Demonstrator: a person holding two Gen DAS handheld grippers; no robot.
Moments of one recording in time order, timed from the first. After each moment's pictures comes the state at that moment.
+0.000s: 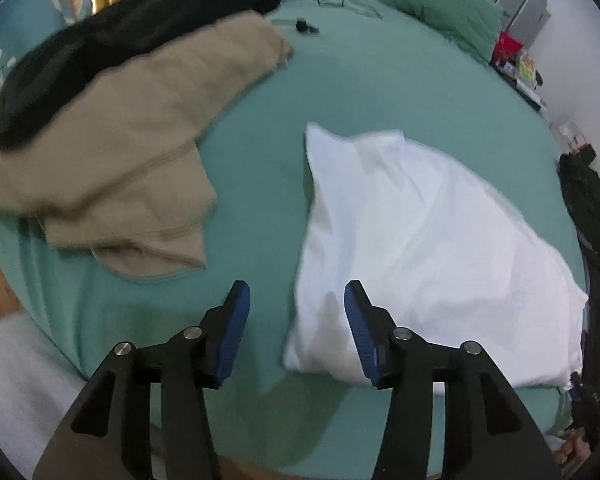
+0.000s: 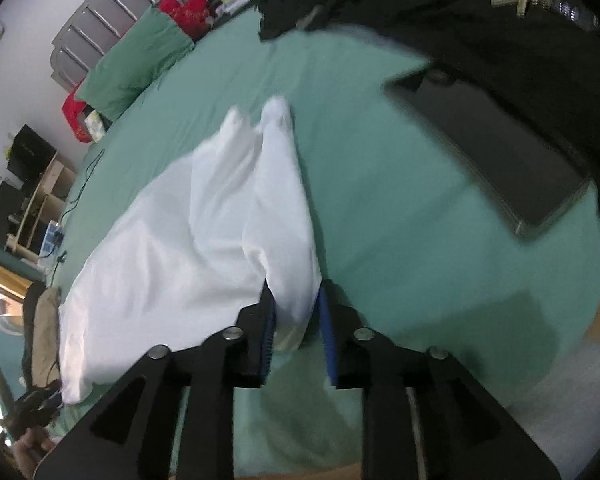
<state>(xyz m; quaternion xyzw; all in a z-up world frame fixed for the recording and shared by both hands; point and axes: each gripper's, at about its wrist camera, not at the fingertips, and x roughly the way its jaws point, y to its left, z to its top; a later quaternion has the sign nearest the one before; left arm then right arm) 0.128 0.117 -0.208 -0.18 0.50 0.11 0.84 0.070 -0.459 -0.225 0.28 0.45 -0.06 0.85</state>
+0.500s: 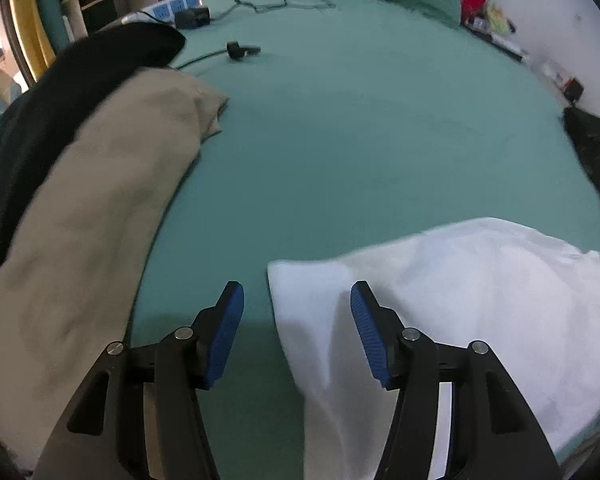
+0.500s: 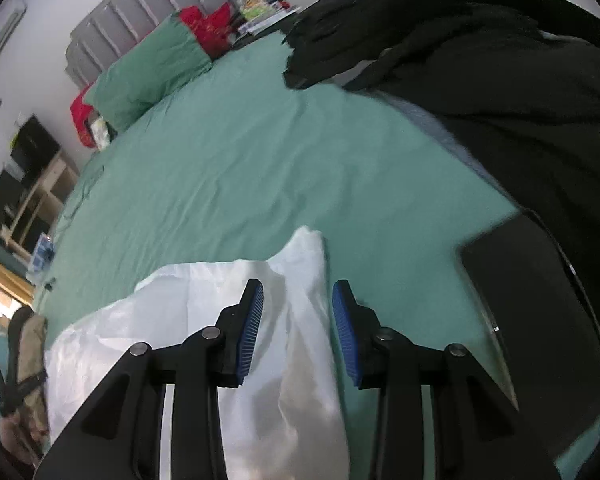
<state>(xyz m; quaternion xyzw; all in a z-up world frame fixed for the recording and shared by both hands) 0.276 0.125 -0.237 -0.07 0.52 0.06 0.85 0.183 -0.477 -0.211 0.23 0.42 -0.04 0.88</state>
